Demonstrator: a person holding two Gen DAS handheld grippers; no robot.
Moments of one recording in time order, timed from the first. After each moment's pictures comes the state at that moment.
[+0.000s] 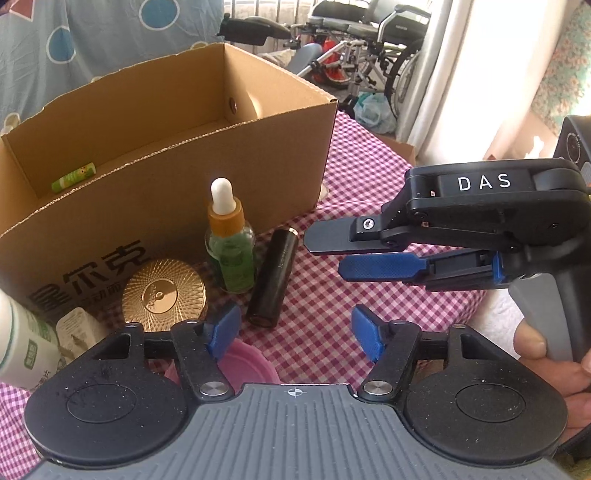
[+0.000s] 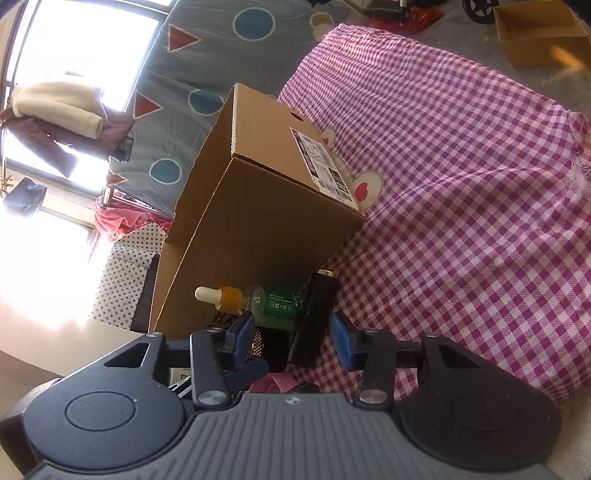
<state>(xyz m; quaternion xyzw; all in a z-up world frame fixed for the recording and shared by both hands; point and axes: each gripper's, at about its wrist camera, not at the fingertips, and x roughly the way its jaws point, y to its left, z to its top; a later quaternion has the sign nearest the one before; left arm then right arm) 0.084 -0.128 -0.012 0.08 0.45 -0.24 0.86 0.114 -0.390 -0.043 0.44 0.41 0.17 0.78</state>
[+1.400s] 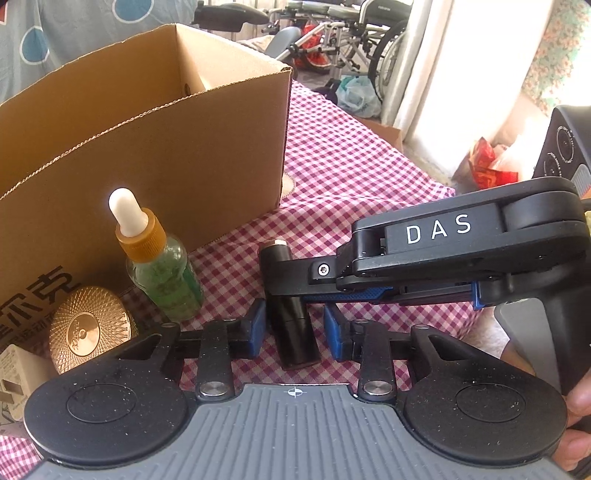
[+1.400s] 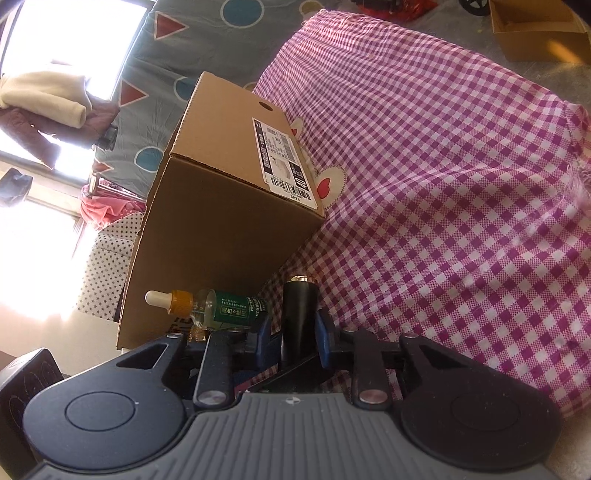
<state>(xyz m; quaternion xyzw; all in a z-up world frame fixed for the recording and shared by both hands) 0.089 -0.153 -0.024 0.09 0.46 -0.27 0.84 0.127 -0.404 -0.068 0.42 0.44 0.17 0.77</state>
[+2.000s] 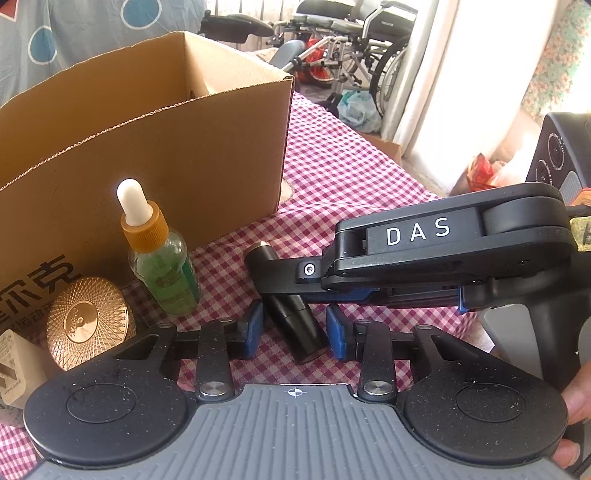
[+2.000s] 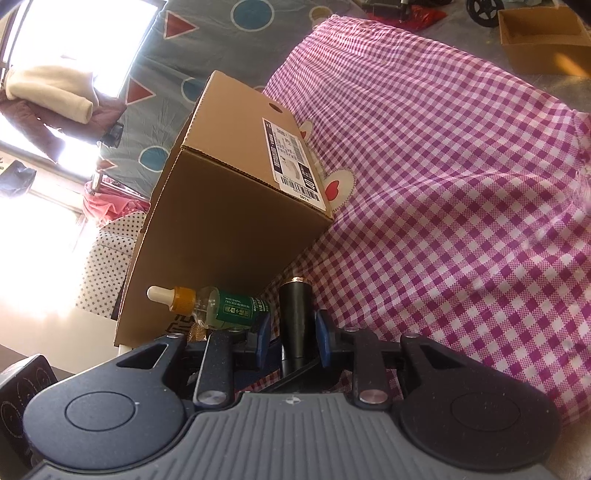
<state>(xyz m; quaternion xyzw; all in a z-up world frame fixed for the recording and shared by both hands) 0.082 -0.150 -0.023 0.07 0.44 -0.27 0.85 0.125 -0.396 -0.067 0.41 0.43 0.17 0.79</state>
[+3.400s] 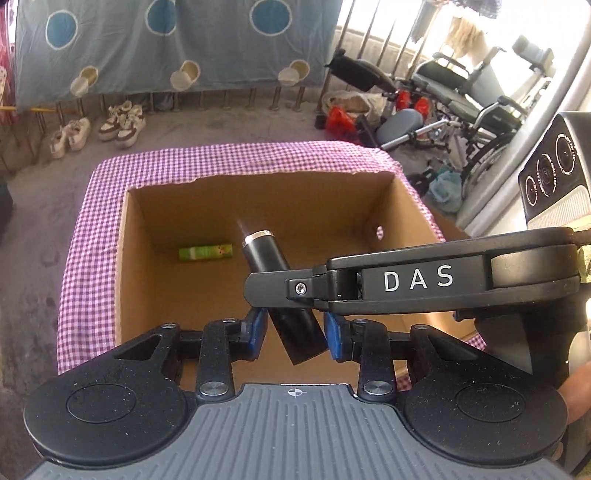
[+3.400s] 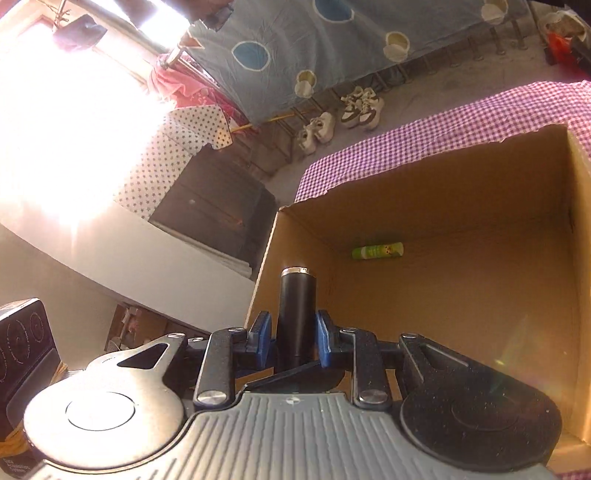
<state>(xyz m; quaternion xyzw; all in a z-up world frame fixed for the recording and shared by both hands) 0.204 -0.019 0.082 -0.05 0.47 -0.14 0.87 0.294 -0.215 0.088 0.23 0.49 0.33 0.77</state>
